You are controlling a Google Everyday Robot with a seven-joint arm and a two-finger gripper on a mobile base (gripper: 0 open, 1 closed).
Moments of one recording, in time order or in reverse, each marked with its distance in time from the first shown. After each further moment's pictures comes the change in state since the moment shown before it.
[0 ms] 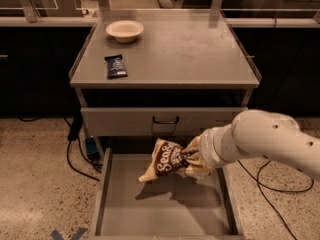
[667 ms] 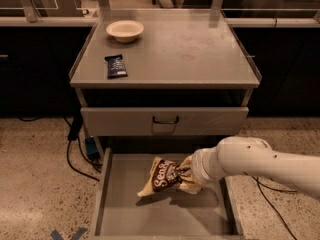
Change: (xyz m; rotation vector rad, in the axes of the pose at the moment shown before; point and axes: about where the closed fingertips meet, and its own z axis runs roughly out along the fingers) arm 0.031 0.045 0.092 -0.057 -0.015 0.037
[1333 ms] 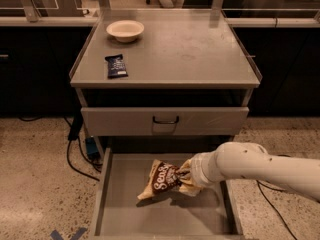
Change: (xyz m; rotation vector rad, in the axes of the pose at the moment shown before) arm 0.012 0.008 0.020 -0.004 -0.006 -0.005
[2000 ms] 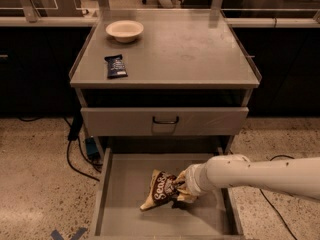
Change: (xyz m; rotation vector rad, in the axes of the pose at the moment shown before) arm 0.024 0.020 0.068 -0.030 0.011 -0.069
